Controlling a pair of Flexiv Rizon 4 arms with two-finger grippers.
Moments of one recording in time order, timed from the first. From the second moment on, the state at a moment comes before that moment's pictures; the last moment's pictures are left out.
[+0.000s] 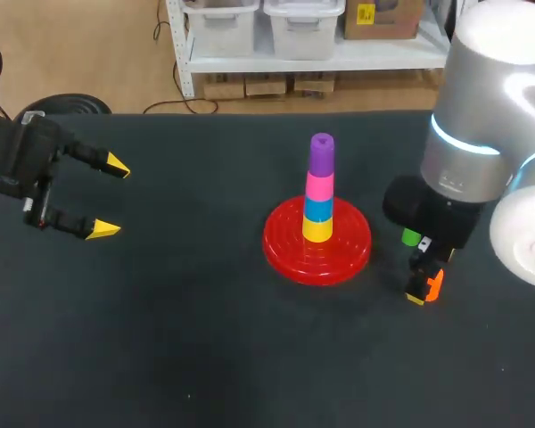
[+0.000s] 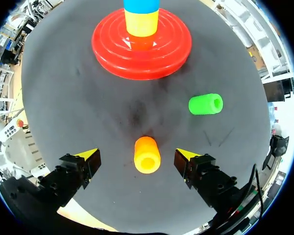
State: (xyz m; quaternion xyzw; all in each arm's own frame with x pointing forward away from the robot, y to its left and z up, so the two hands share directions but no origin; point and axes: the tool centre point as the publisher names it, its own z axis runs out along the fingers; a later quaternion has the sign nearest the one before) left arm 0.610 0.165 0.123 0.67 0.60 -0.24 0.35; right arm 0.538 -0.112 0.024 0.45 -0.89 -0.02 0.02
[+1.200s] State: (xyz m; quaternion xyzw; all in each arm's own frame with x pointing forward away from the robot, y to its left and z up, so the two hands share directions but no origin) left arm 0.610 0.165 0.123 0.67 0.60 -0.24 0.35; right arm 0.540 -0.117 0.016 0.45 -0.89 -0.02 0.03
